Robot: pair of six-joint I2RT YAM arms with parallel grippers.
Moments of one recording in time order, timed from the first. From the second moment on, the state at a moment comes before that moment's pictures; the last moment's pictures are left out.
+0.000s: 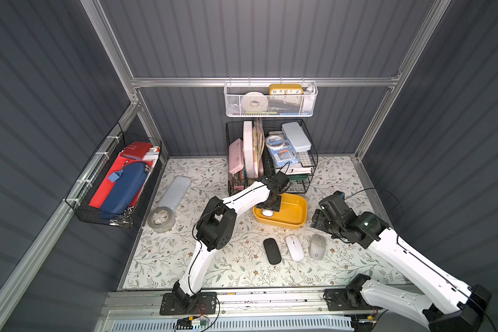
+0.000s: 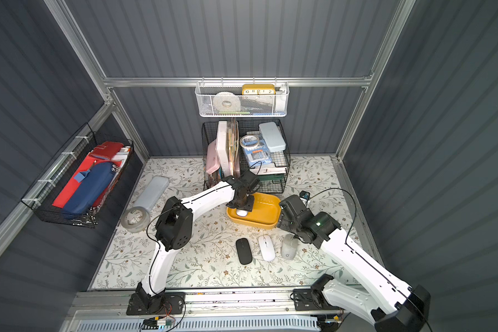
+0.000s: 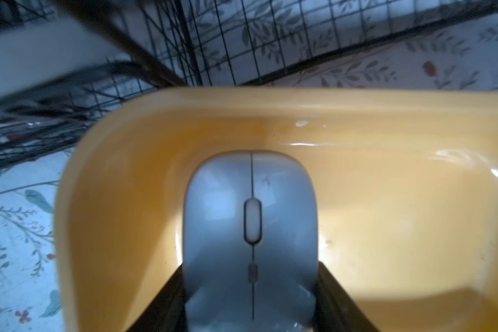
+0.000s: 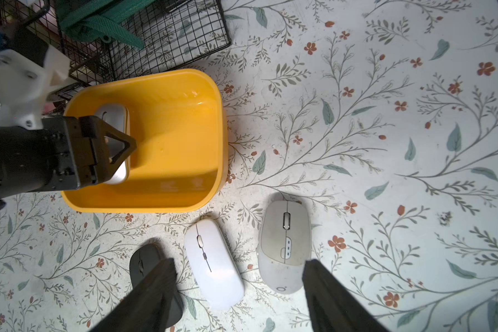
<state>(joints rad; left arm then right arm) -0.79 2.23 1.90 -0.94 -0.14 -0.48 0.61 1.03 0.96 -0.98 0.30 0.87</state>
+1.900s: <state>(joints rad) -0.80 1.66 0.95 -0.67 0.16 -0.77 0.61 1.11 1.01 -0.99 0.29 0.82</state>
